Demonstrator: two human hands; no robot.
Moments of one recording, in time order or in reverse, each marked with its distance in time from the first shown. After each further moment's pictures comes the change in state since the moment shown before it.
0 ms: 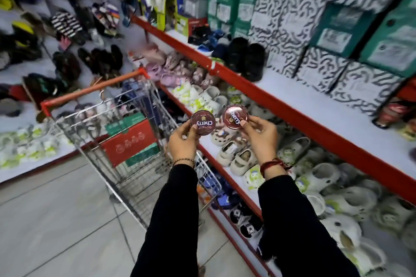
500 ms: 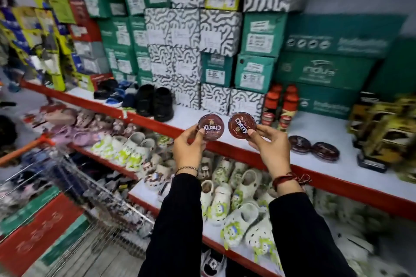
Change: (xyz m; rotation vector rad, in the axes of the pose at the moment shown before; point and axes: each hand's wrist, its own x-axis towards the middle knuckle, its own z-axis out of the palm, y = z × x) left_hand -0.101 0.074 0.176 -0.067 -0.548 0.128; right_hand -0.023 -0.088 -0.202 0.061 0.417 -0.210
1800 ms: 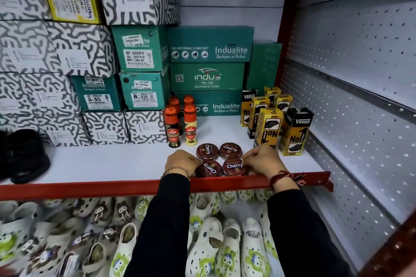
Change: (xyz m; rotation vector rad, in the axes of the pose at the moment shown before) left_hand -0.019 -0.027 0.201 0.846 -0.681 -0.041; right_hand 0.018 -0.029 -0.195 -0.728 0.285 0.380
